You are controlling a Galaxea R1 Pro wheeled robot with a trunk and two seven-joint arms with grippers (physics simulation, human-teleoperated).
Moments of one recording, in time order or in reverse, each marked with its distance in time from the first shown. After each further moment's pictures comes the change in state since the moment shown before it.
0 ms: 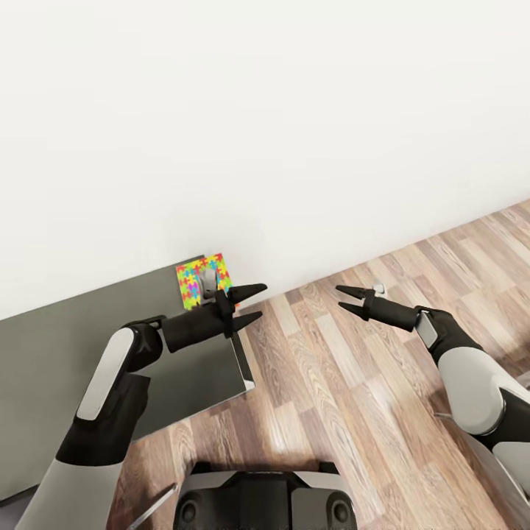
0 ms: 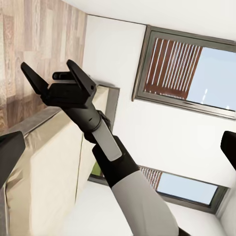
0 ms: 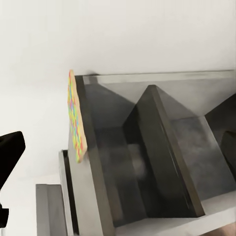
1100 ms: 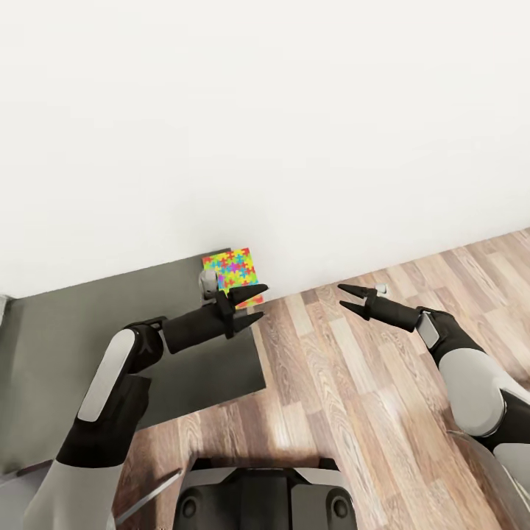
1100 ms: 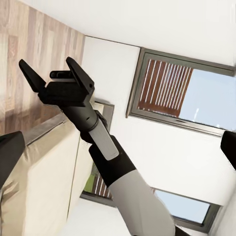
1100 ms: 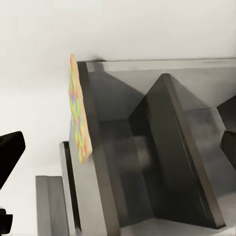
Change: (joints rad) left arm 0.006 -0.002 -0.003 0.000 -0.006 0.000 -0.020; right arm 0.006 -0.003 -0.001 -0.003 -0.033 -0.001 -0.002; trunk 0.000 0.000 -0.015
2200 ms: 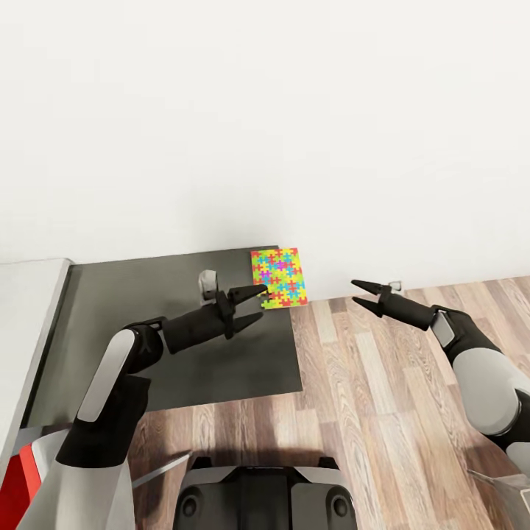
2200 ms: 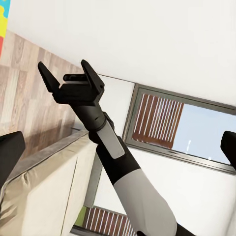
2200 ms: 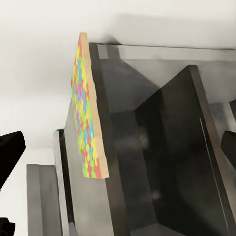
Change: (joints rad) left arm 0.001 0.001 0.001 0.000 0.000 -0.001 0.007; right arm -0.005 -0.052 -0.011 -0.002 -0.030 -0.005 -0.001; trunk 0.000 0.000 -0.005
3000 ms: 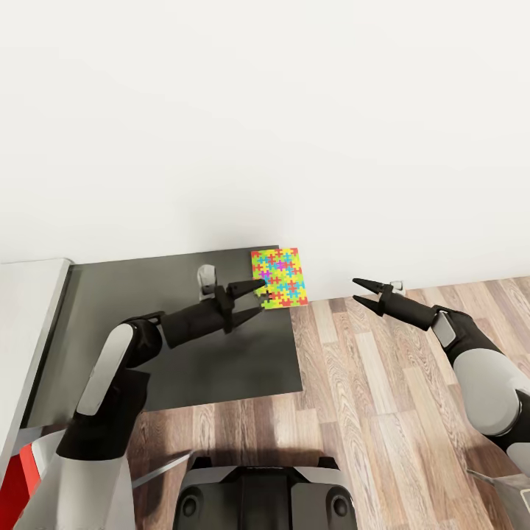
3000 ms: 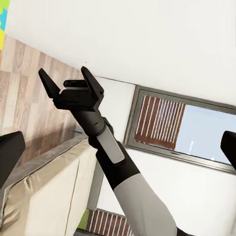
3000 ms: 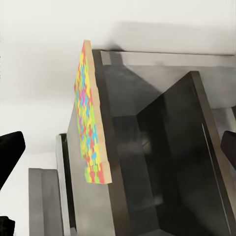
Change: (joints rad) left arm -0.025 0.002 0.006 0.002 0.000 0.000 0.011; right arm 0.002 -0.002 -0.004 0.000 -0.023 -0.007 -0.003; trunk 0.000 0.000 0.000
